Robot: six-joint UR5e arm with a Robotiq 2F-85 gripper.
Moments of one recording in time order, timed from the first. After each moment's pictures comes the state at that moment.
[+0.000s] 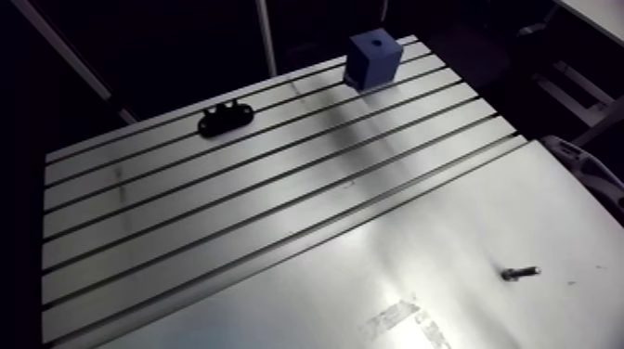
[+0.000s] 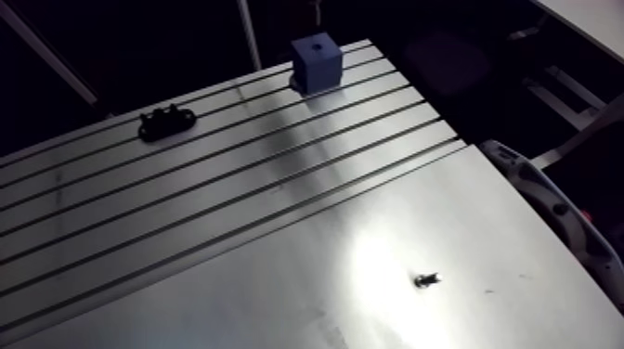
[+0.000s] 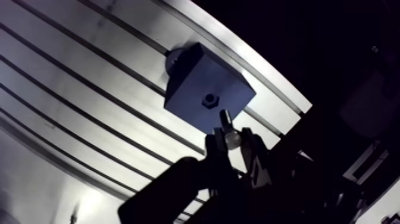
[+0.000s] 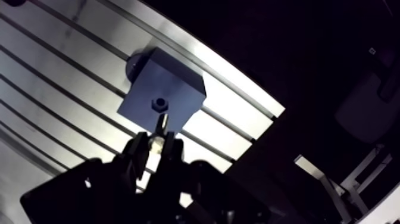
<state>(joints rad) -0.46 -0.97 1.25 -1.84 -1.70 -2.68</state>
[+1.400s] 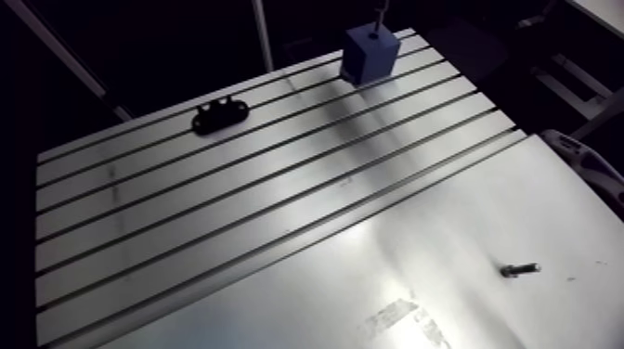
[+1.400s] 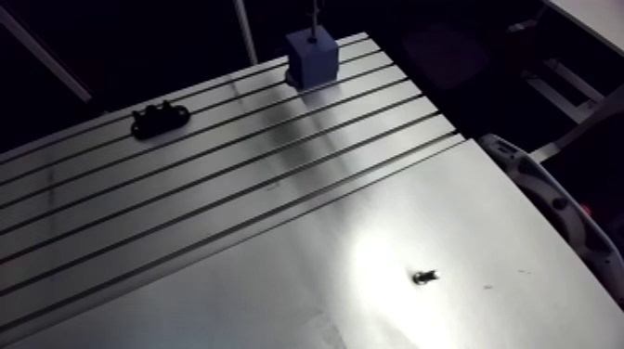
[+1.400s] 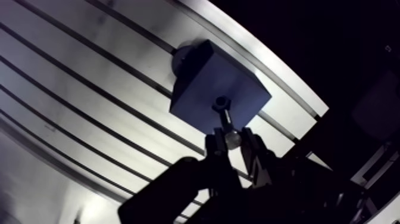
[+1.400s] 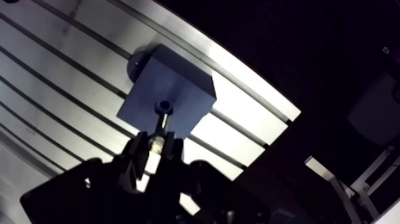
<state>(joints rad) -0.47 -0.95 1.28 -1.85 -1.68 -2.68</state>
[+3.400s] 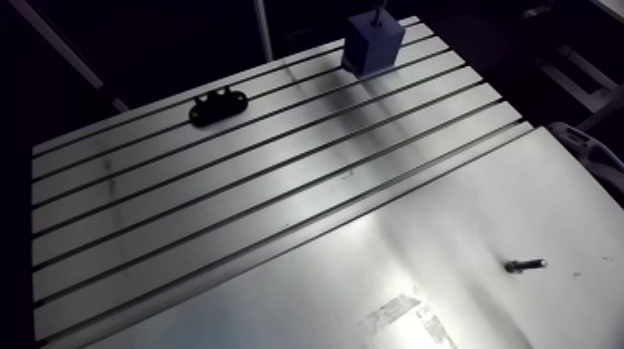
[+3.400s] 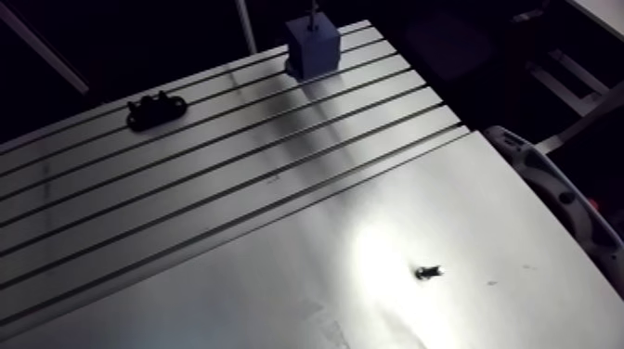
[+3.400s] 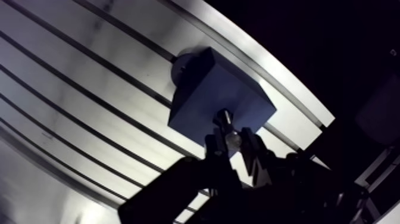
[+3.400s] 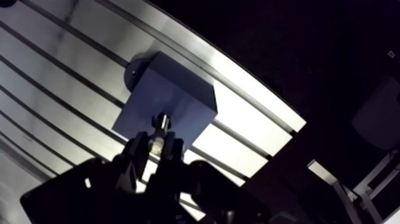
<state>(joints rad) -0.47 -0.92 1.27 -1.86 -1.67 -2.67</state>
